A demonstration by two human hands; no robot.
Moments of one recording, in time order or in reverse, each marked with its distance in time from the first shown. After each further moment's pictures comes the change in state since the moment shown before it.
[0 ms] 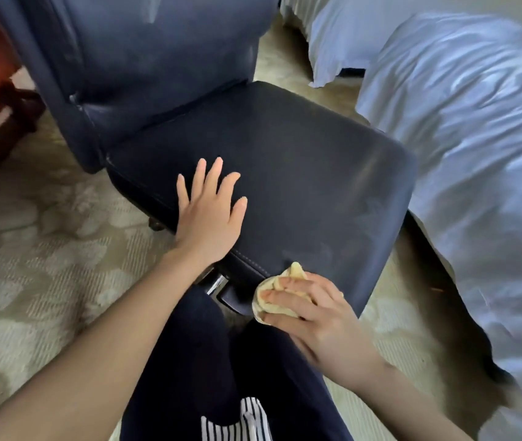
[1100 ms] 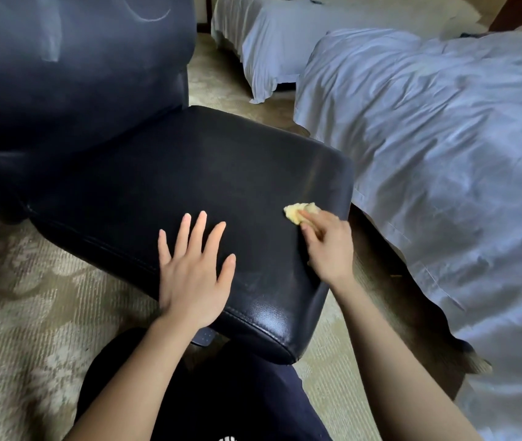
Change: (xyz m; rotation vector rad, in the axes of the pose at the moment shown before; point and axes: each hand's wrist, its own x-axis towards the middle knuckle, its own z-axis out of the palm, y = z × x) left_hand -0.031 0.050 0.032 0.120 -0.072 0.168; right_hand 0.011 0.118 -0.006 0.089 0.387 0.943
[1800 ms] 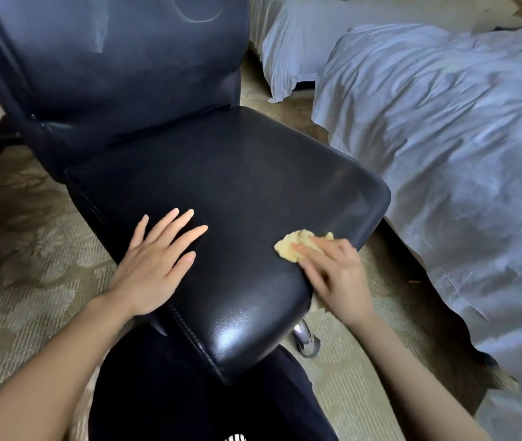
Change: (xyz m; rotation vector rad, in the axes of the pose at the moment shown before) left_hand 0.004 -0.081 -0.024 -0.060 -0.161 0.207; right_hand -0.046 0.014 -0.008 -0.121 -0.047 -0.447
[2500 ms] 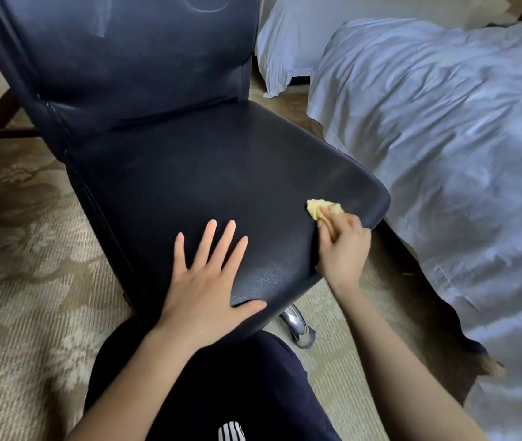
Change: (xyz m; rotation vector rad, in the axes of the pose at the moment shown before) left_hand -0.016 0.087 0.020 0.243 -0.058 -0.048; right_hand 0.028 0.010 0.018 0.002 0.178 0.604
